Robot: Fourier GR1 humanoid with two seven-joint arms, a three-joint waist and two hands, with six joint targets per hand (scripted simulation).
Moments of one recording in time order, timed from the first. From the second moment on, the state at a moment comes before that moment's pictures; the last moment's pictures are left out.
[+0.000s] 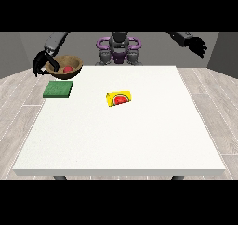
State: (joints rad) left arm -0.35 0.41 0.32 -1.14 0.16 -0.19 -0.29; right arm -0.49 -0.53 -0.28 -0.71 0.05 -0.14 0.06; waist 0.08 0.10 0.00
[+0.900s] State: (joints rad) left arm -0.39 0.67 0.53 -0.98 0.31 -0.40 -0.42; right arm -0.57 -0.63 -0.40 -0.59 -0.01 -0.18 -0.04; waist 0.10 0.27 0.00
